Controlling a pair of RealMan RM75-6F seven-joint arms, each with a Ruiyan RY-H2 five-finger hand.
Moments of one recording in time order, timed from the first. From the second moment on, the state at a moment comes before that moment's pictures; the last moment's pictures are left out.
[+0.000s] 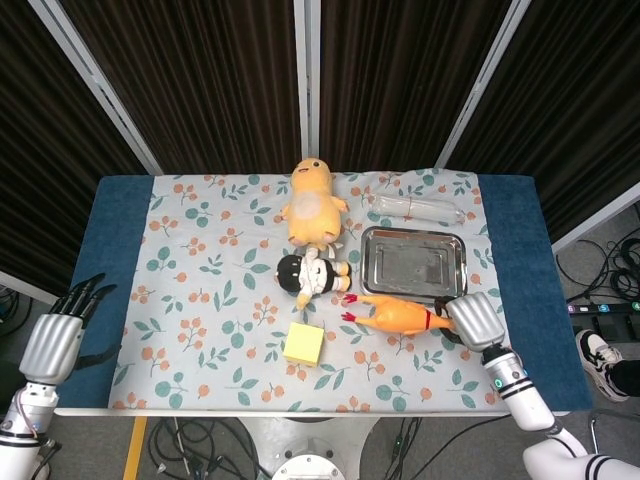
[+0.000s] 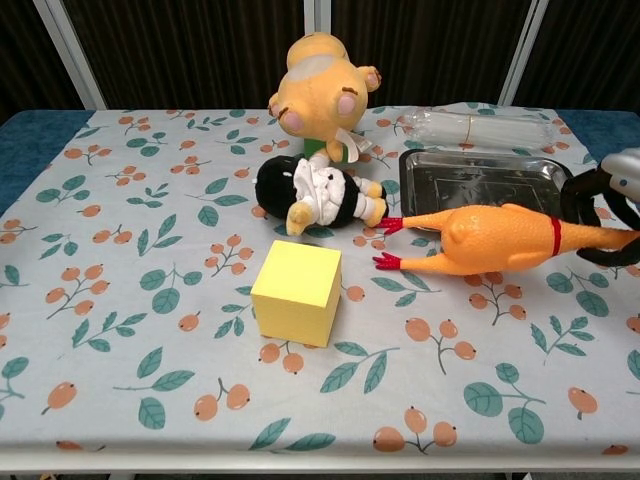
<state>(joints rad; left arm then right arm) -0.15 -1.19 -0.05 -1.56 1.60 1.48 -0.10 0.42 -1.42 0.07 -1.35 -1.53 1.13 -0.18</state>
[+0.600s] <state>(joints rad) -0.52 -0.99 -0.13 -1.74 1.69 1.14 -0.83 0.70 -1.09 0.26 -1.78 -1.58 1.00 -0.45</state>
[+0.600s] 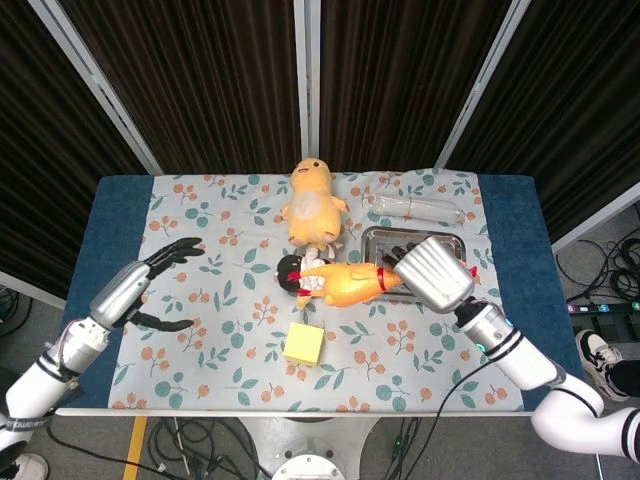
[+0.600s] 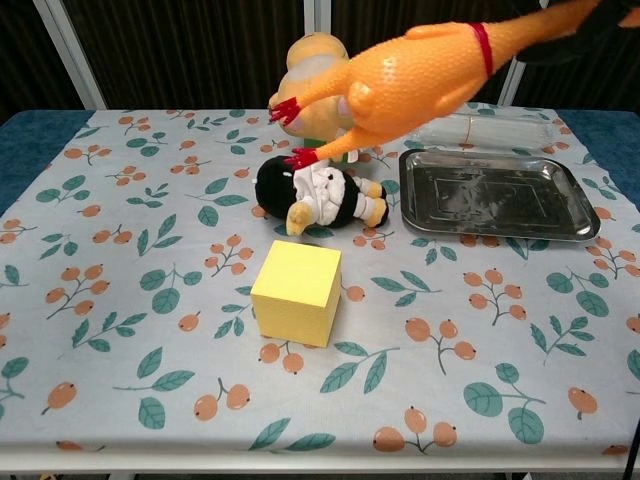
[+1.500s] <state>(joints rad) -0.94 -1.07 -0.14 -1.69 1.54 0.66 -1.35 0.96 -1.20 0.35 -1.75 -1.42 0.89 -0.71</state>
